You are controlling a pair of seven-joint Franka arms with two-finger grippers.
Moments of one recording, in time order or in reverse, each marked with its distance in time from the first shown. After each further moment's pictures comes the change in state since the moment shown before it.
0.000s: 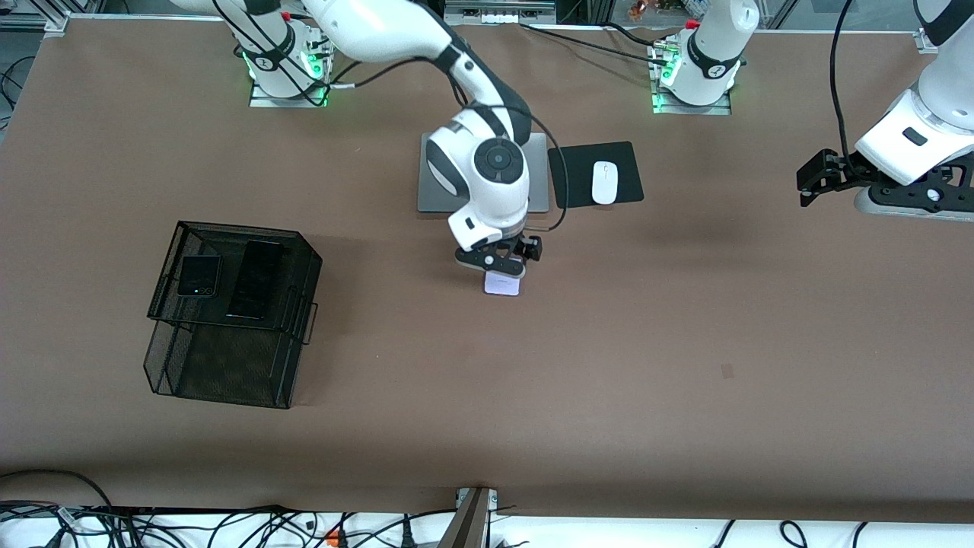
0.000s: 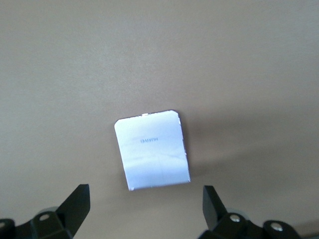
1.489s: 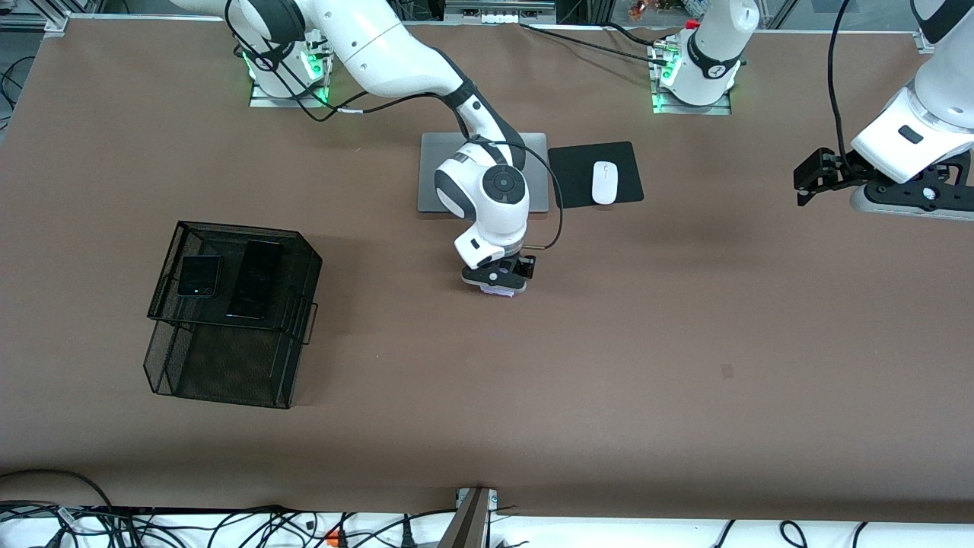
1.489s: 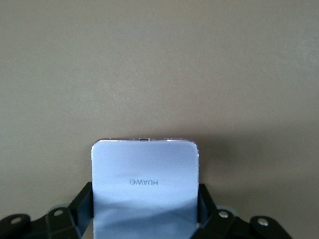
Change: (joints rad) left arm -0.008 0.000 0.000 0.003 0.000 0.000 0.000; right arm 0.005 0.113 -0.004 0.012 -0.095 0.126 -0.007
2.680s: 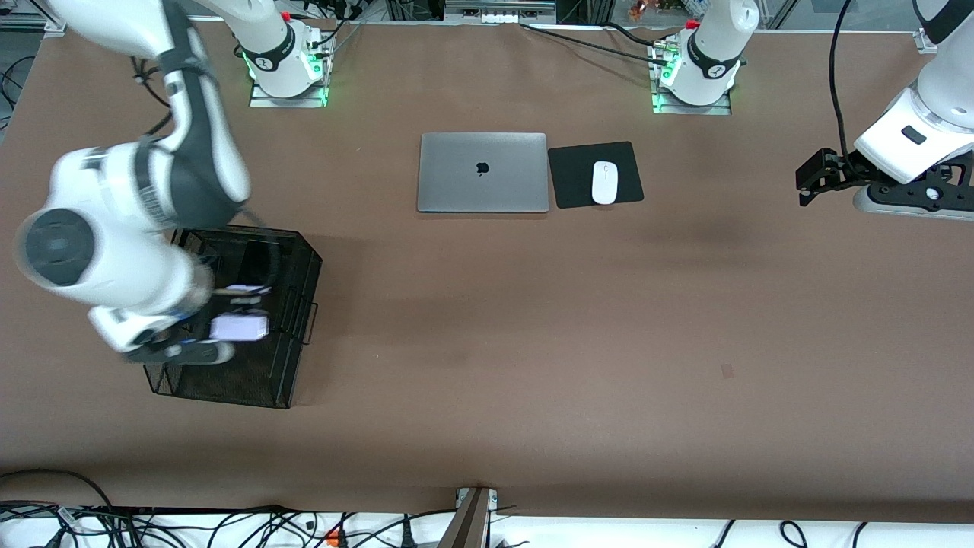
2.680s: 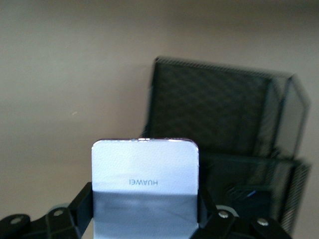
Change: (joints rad) left arm 0.004 0.000 0.001 0.000 0.000 -0.001 0.000; right arm -0.629 -0.396 -0.053 0.051 0.057 -0.557 -0.972
